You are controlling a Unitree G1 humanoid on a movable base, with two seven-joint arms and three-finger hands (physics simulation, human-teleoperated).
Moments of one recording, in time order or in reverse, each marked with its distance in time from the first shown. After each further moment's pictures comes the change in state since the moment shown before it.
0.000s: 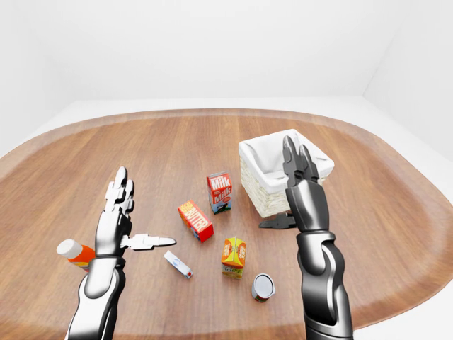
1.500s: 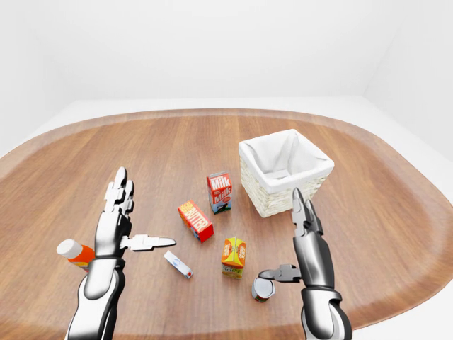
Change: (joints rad) left arm 0.007 0.000 -0.001 -0.006 0.001 0.000 -0.001; right arm 0.414 0.159 0.008 -0.128 0.055 0.000 0.013
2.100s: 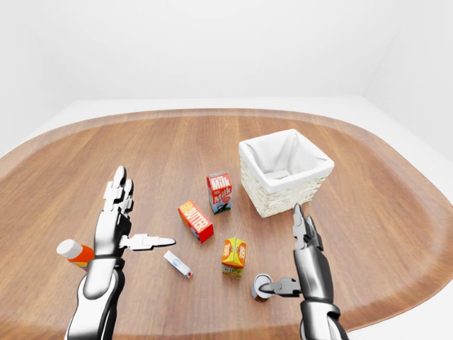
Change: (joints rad) left arm -0.003 -0.001 0.002 -0.008 -0.004 0.000 -0.001; right arm 0.079 0.027 0.006 0.052 -0.018 0.000 -0.030
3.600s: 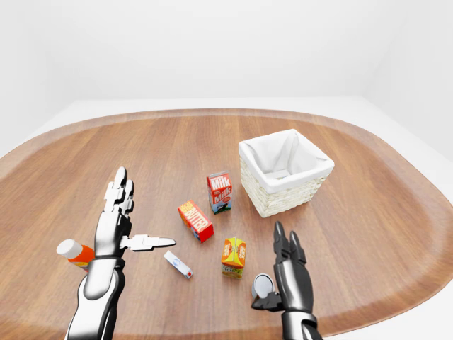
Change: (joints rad) left arm 0.004 0.000 -0.002 0.003 0.004 0.000 0.000; right arm 0.030 -0.102 0.186 0.229 -0.145 0.000 -0.240
